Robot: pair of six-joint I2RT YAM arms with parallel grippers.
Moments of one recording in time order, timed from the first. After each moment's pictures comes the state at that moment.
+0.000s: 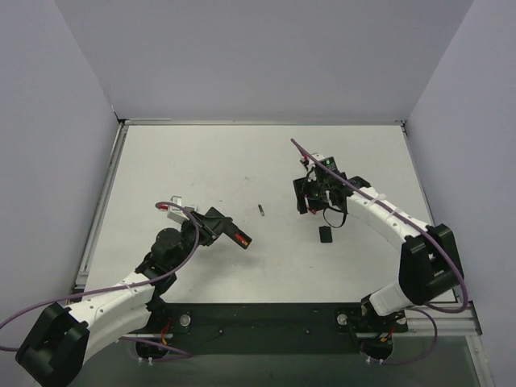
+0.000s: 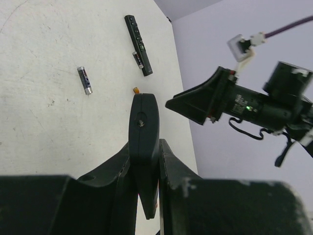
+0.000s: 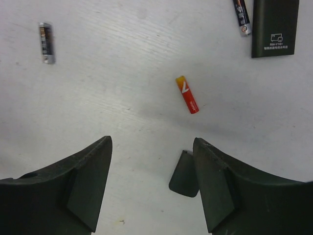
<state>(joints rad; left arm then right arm) -0.62 0.86 0.16 0.61 -0.04 -1.14 0.48 1.43 0.99 -0.45 0.01 0.12</state>
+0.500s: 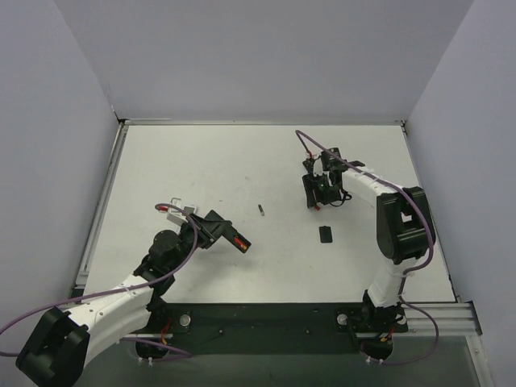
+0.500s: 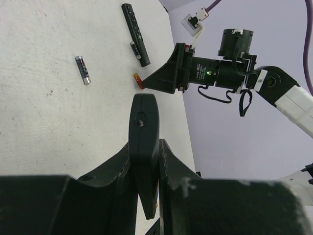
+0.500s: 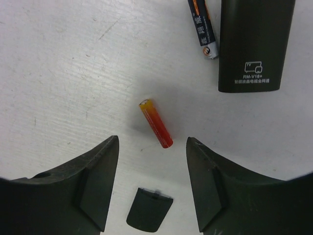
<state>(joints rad) -0.58 0.83 0.13 0.62 0.04 -1.16 0.28 1.81 1.16 -0.49 -0.10 -0.01</state>
